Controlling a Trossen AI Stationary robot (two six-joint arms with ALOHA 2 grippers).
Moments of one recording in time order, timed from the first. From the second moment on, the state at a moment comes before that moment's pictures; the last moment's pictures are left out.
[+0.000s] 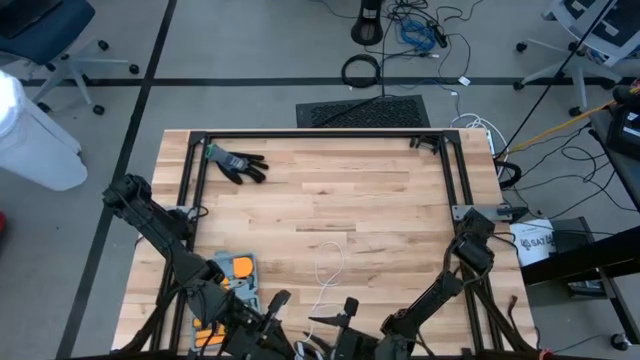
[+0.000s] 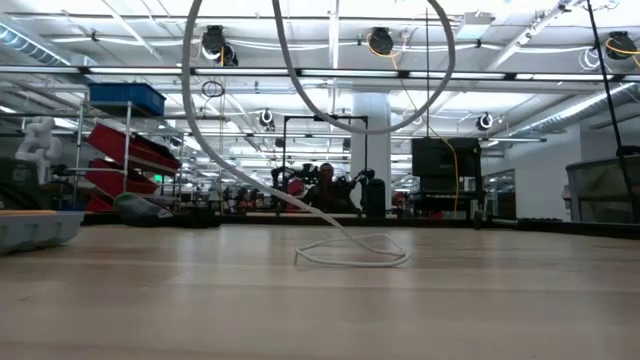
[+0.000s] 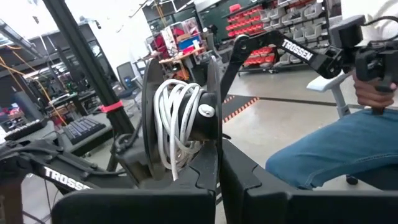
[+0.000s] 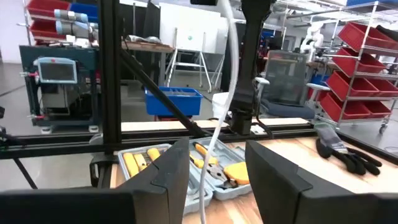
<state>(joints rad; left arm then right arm) -0.77 1.58 1.24 0.39 -0.16 0.38 0.80 2.27 1.49 0.95 1.14 -0.18</state>
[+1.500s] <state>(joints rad) -0.74 1.57 1.24 0.24 -0.40 0.15 1.00 2.06 1.49 0.75 1.31 -0.38</state>
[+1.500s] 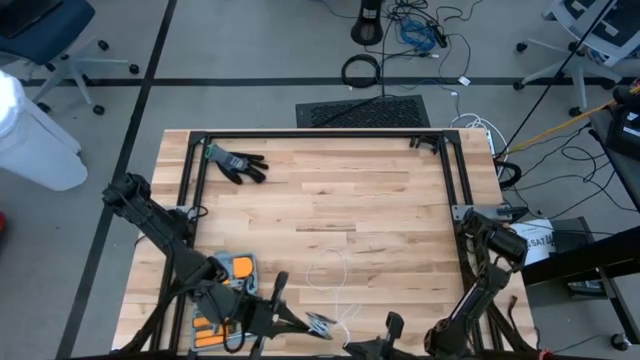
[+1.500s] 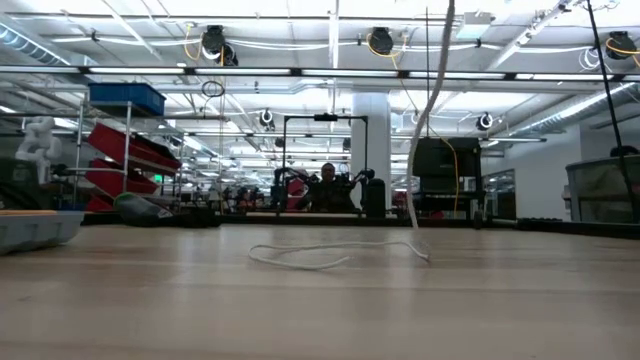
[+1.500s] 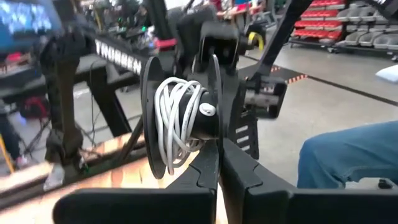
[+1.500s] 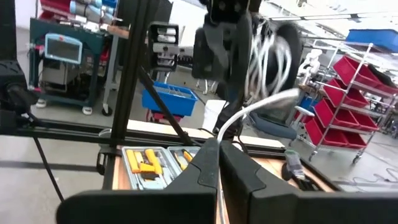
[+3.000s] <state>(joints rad) -0.70 1.59 1.24 0.10 -0.21 -0.12 0.68 1.67 1.49 0.04 0.48 -0.36</state>
